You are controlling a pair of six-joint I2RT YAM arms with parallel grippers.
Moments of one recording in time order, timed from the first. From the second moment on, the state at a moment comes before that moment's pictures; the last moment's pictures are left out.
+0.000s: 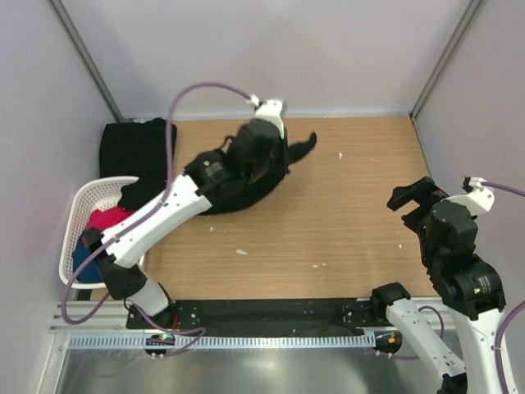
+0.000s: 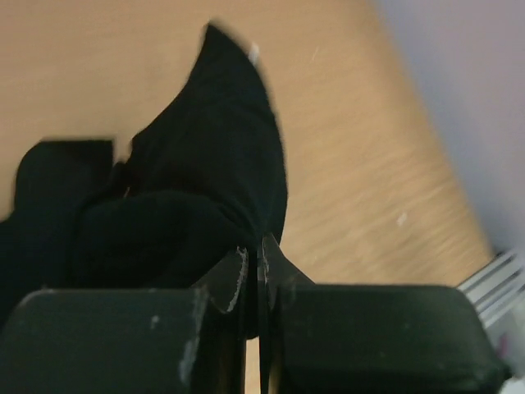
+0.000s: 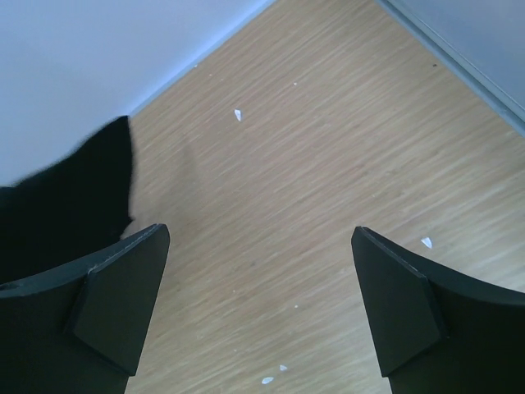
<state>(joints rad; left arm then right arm) -0.93 1.59 1.92 -0.68 -0.33 -0.49 0.26 0.55 1.11 -0.92 0.51 0.66</state>
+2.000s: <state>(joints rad) -0.69 1.46 1.00 -0.60 -0.46 -0.90 0.27 0.89 0.64 -0.63 0.04 0.67</state>
